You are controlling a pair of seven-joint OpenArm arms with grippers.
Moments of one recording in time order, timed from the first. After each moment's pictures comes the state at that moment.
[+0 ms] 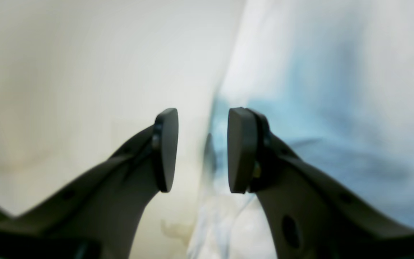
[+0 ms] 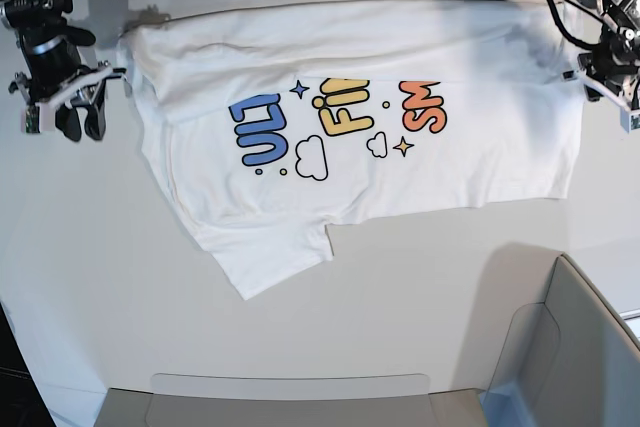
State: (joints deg) left arm 7.5 -13.5 -49.9 99.8 -11.6 -33.5 67.8; right arm -17.0 5.9 39.2 118.5 27.6 33.8 -49.0
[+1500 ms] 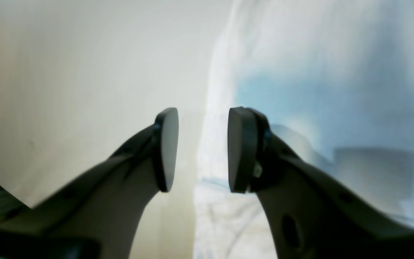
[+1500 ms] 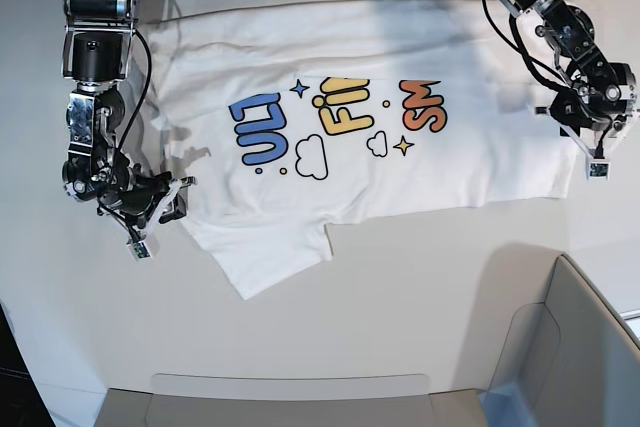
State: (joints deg) left arm -2.8 -7.4 -41.0 99.8 14.0 -33.8 66.4; right arm 19.7 16.4 1.6 64.2 15.3 30.1 -46.7
